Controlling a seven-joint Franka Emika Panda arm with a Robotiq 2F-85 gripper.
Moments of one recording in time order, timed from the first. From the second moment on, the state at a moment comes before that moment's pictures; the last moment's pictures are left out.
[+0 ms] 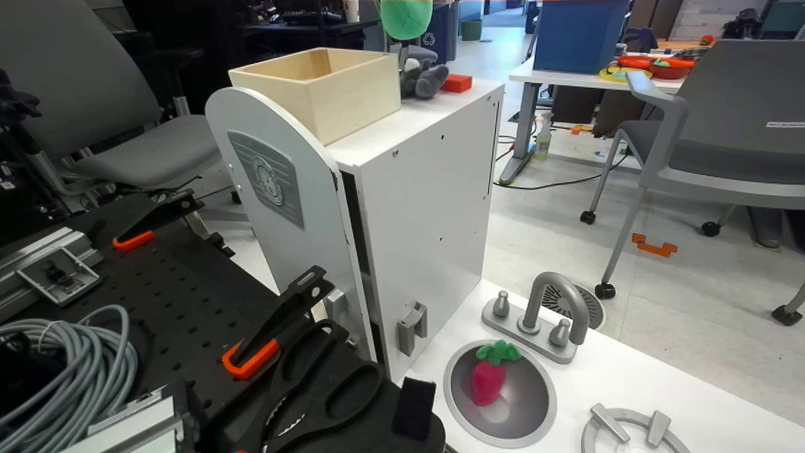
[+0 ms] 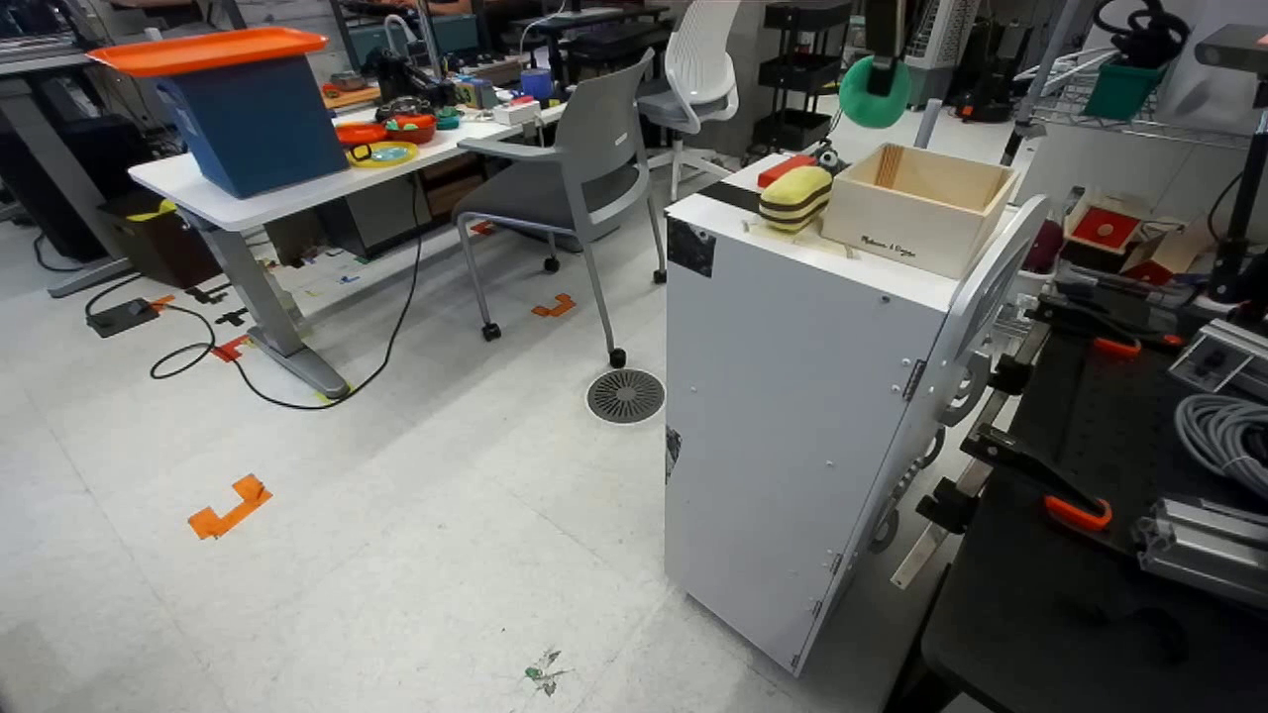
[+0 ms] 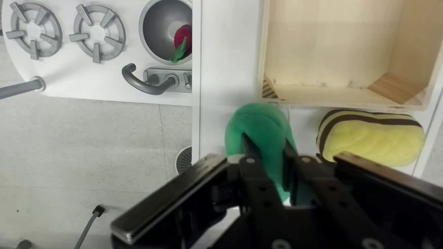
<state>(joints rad) -0.03 0.16 -0.03 -2.07 -0.15 2.26 -0.05</state>
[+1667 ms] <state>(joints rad) -0.04 0.24 -0.07 -2.10 -0.16 2.26 -0.02</state>
